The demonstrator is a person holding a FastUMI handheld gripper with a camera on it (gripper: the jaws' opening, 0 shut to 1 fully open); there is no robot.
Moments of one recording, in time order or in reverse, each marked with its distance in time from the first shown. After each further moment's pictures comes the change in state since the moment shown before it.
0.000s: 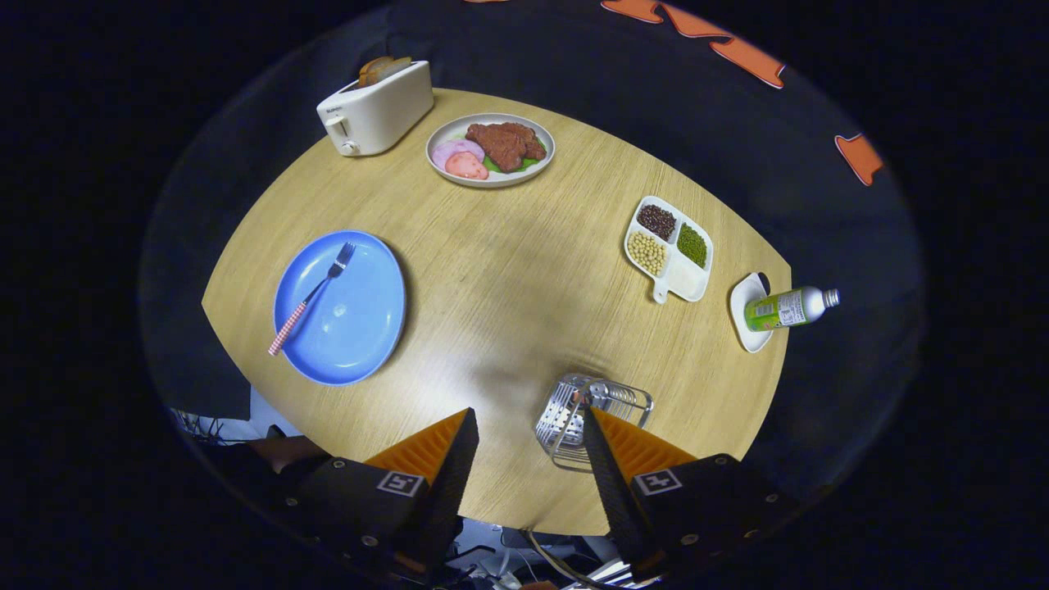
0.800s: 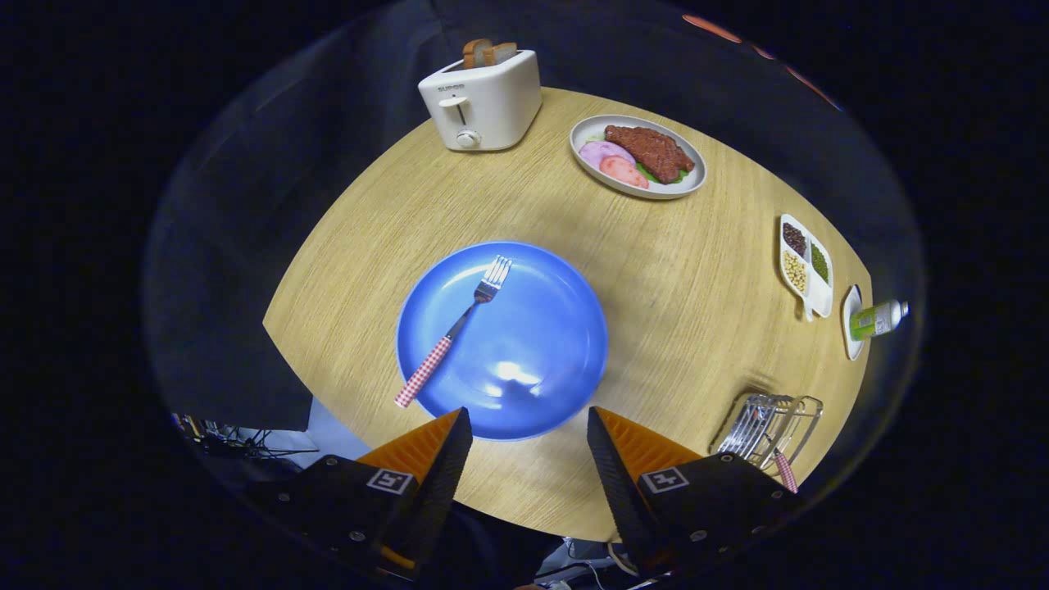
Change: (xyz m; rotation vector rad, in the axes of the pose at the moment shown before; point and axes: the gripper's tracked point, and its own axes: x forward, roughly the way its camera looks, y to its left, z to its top) arm 0.032 0.181 0.027 0.015 0.003 0.245
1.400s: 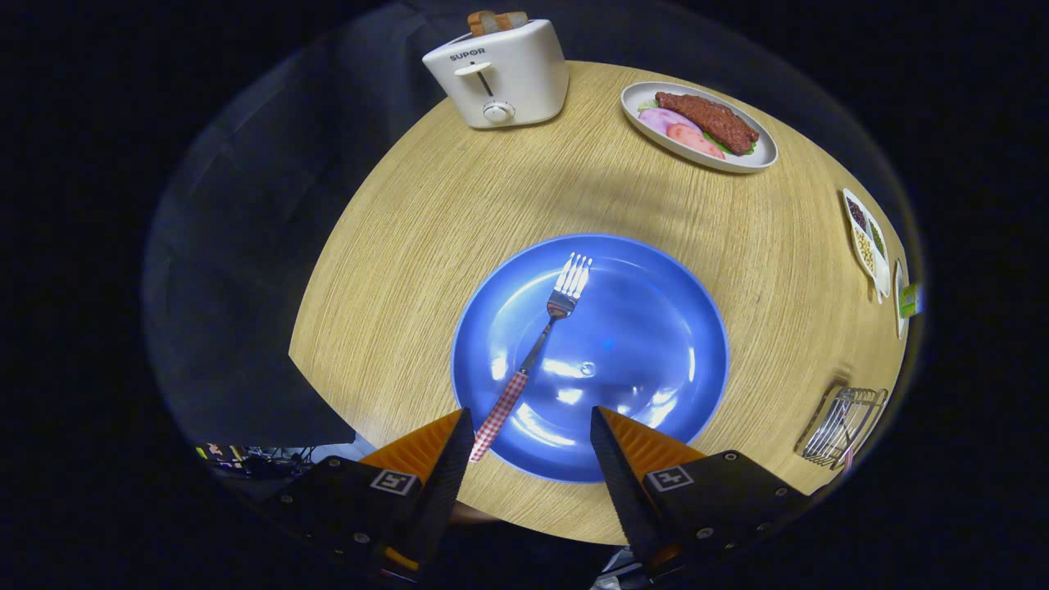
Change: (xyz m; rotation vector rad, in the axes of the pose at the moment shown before) arm 0.052 0.065 0.013 0.104 0.080 0.118
